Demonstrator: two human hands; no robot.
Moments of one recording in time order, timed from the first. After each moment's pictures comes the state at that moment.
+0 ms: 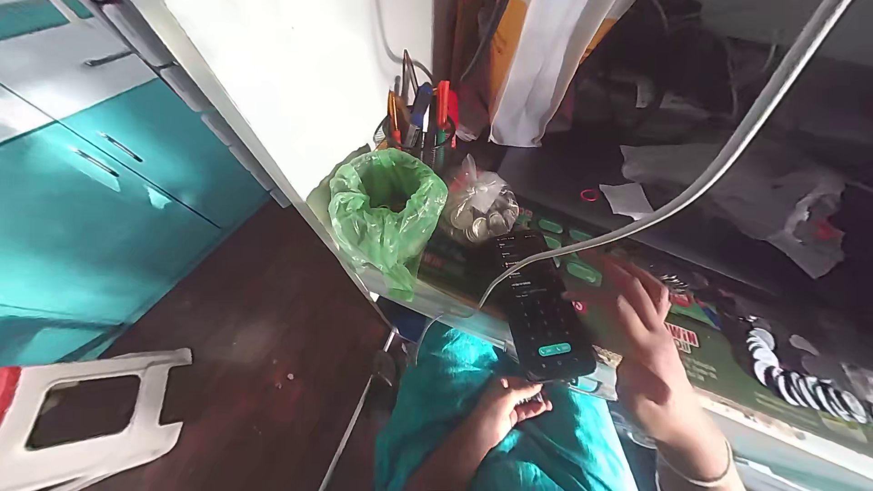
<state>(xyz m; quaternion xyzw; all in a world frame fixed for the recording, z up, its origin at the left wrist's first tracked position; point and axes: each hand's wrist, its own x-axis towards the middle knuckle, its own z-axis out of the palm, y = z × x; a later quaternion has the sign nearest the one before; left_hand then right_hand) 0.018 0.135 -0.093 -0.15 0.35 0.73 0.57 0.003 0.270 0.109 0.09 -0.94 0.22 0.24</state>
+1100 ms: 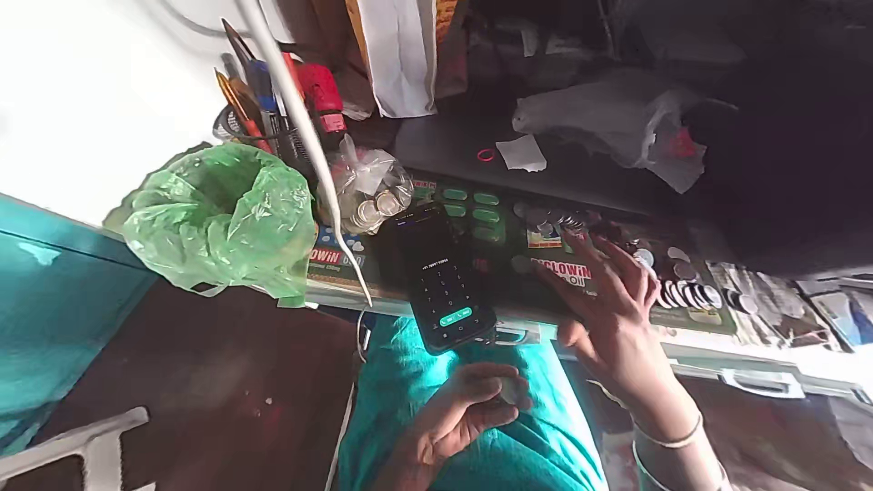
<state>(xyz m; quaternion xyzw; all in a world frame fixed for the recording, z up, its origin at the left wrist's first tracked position) 0.026 0.103 -0.036 0.05 0.10 0.76 0.64 0.077 0.320 0.097 -0.05 -0.96 0.07 0.26</state>
